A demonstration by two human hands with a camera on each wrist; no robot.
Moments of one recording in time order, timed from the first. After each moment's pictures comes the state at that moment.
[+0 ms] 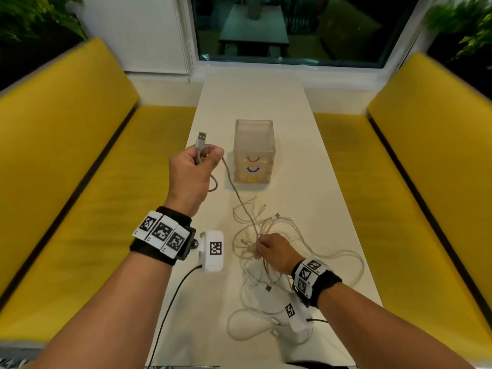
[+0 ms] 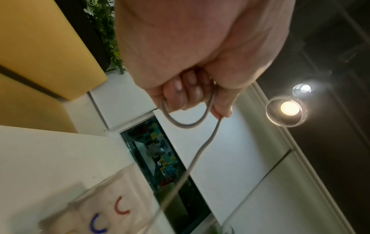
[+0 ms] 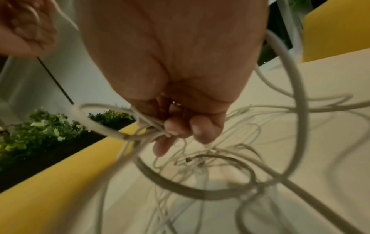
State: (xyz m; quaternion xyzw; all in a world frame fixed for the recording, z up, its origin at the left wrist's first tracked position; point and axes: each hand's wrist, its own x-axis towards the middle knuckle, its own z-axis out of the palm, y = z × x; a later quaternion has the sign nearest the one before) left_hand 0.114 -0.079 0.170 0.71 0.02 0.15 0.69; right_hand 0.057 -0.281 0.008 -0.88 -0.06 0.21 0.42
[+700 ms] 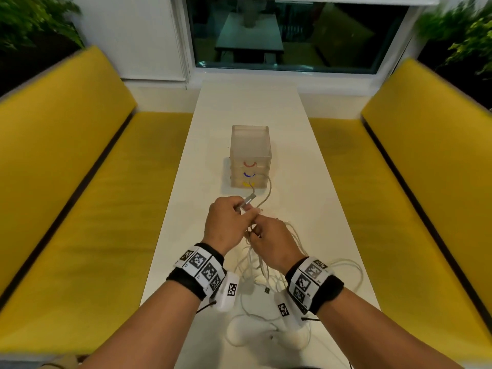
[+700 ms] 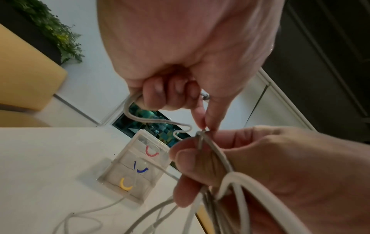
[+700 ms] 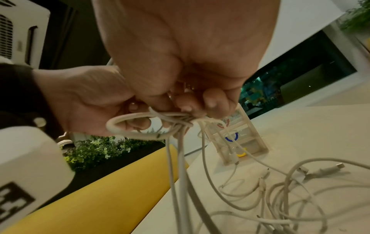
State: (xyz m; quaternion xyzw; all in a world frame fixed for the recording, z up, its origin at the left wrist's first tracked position) left_hand 0.084 -0.127 0.098 0.84 -0.01 0.04 0.53; right_hand 0.054 -0.261 0.075 -0.91 -0.05 0.04 0.40
